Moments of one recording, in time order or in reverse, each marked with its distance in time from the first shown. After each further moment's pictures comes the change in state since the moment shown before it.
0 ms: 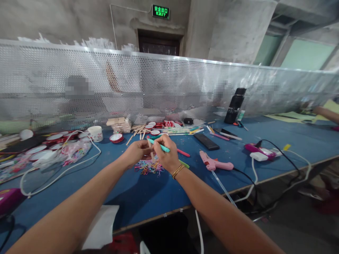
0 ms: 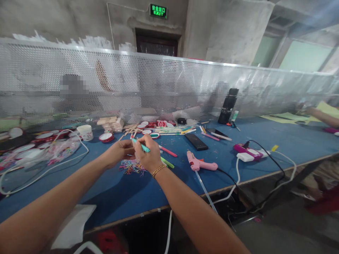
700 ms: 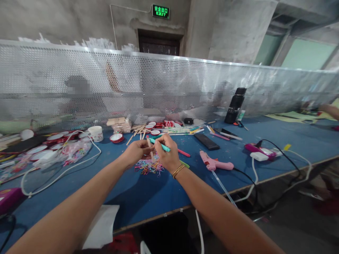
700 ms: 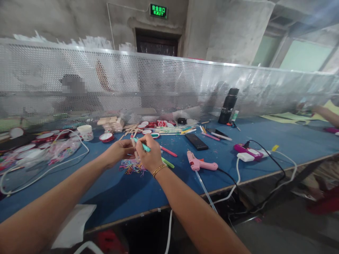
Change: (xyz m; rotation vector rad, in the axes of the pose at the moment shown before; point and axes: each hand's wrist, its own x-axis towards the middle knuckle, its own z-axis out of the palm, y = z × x) left_hand 0.000 0.000 -0.001 0.000 0.017 0.006; right_hand 0.001 0.001 -0.001 -0.027 0.043 -0.008
